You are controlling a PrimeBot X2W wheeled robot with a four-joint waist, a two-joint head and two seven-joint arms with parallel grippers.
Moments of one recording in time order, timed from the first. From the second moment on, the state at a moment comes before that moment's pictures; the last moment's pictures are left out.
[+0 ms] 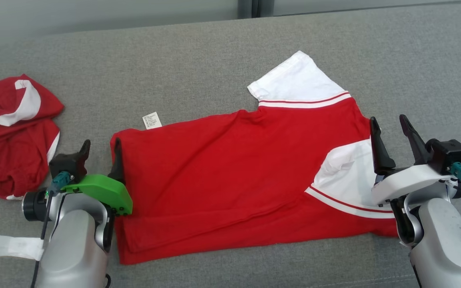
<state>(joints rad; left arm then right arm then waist) -0.50 0.08 -0.06 0.80 -0.20 -0.08 -0.26 -0.36 -0.16 0.02 0.44 0.25 0.13 -0.26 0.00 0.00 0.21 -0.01</state>
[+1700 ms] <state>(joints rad) -0.71 0.05 -0.38 0.76 -0.44 -0.09 -0.26 -1.10 -0.39 0.45 0.97 0.45 0.13 0.14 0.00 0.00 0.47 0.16</state>
